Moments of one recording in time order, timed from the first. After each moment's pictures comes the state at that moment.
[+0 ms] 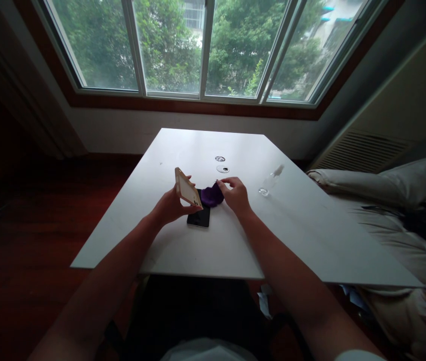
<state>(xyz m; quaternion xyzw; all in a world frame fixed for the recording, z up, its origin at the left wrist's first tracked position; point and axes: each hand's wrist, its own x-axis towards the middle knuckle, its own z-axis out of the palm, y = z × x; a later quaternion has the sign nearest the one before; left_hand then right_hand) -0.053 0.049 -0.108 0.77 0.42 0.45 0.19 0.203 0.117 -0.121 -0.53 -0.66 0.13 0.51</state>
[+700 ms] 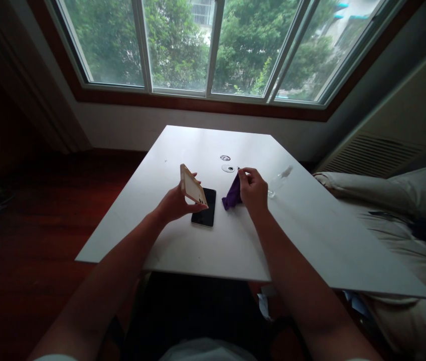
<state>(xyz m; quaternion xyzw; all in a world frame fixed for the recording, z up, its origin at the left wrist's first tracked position) -0.060 0.049 -0.107 0.77 0.41 0.45 0.20 0.209 0.096 -0.079 -0.56 -0.63 0.07 0.53</state>
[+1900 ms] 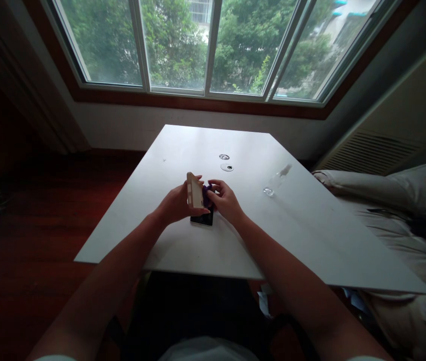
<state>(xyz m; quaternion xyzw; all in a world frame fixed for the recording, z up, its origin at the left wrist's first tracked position) -0.052 0.044 -0.098 0.80 0.35 0.45 0.19 0.155 0.079 -0.117 -0.40 -0.60 0.51 0.48</state>
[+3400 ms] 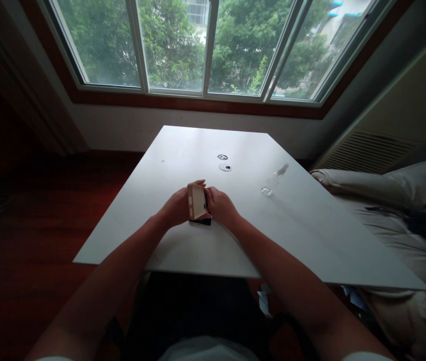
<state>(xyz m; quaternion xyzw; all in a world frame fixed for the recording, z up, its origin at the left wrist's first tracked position) -0.042 0.041 -0.103 0.82 0.31 0.44 0.18 0.152 0.068 -0.111 -0.51 -0.80 0.12 0.28</state>
